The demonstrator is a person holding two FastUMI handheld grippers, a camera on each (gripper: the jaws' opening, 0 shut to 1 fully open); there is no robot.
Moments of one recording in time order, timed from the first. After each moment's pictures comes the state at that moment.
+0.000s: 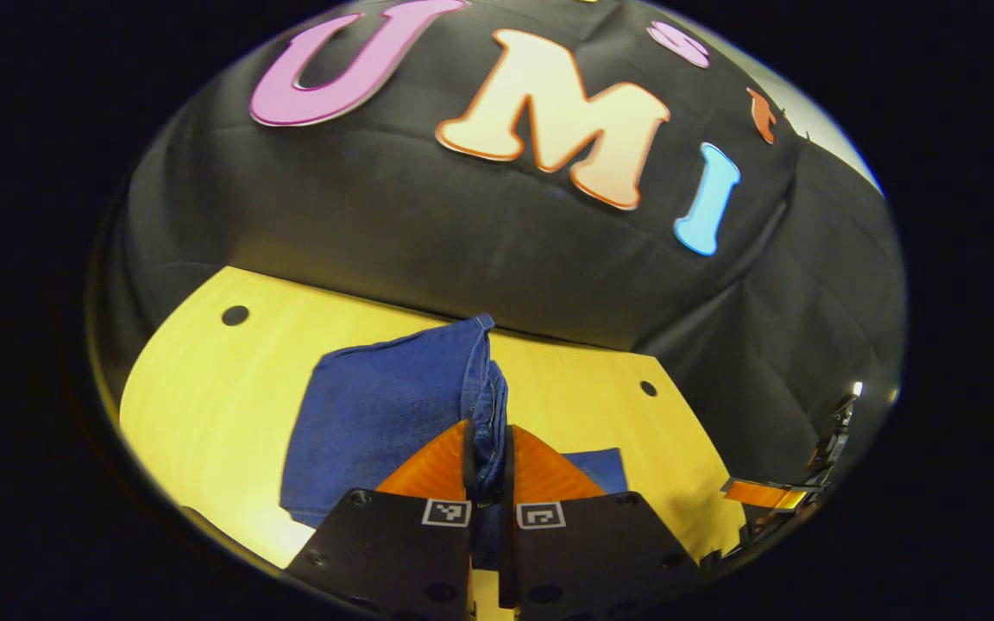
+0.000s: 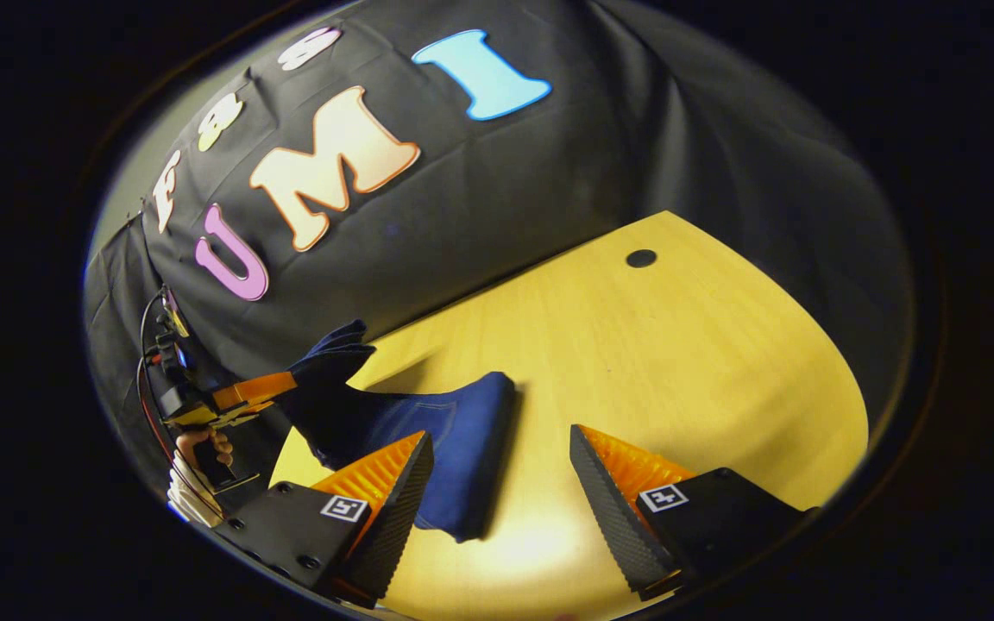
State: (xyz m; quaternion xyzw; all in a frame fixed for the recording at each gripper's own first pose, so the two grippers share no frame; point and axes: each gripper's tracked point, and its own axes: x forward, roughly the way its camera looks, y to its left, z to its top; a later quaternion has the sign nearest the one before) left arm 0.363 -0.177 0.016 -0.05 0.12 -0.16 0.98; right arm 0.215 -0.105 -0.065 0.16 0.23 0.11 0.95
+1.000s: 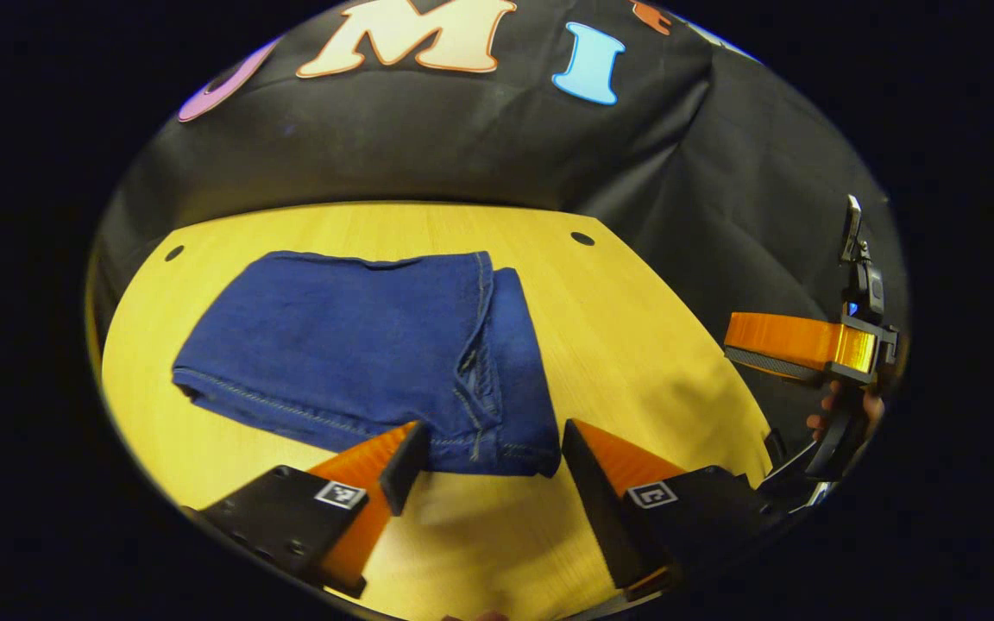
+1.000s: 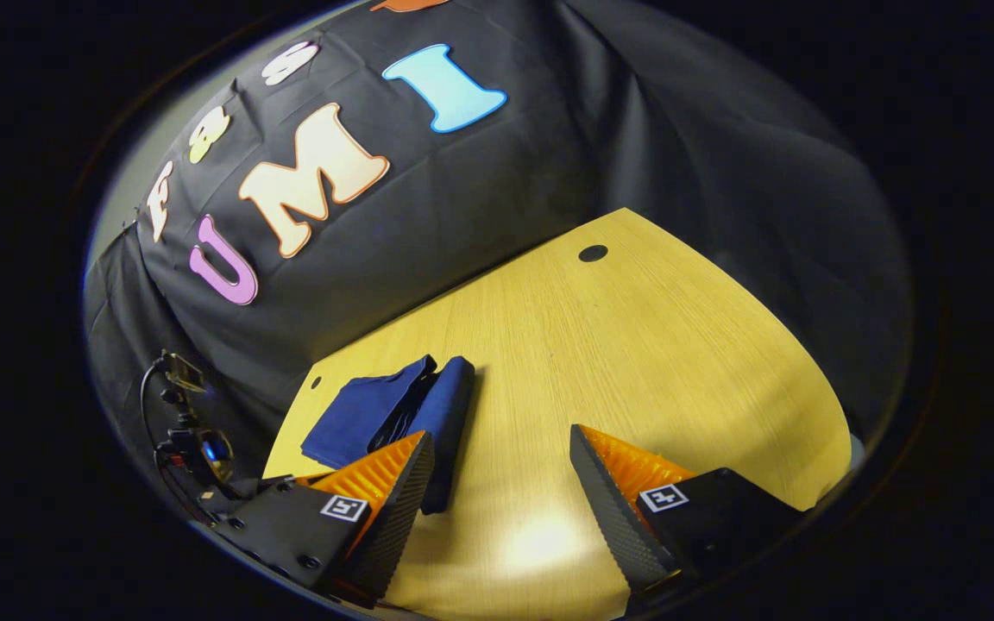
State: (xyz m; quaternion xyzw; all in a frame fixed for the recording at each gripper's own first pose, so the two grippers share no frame) left arm 0.255 -0.246 -0.147 0.06 0.21 -0.15 0.96; right arm 0.177 -0.149 -0.078 0.16 0.23 0.09 0.96
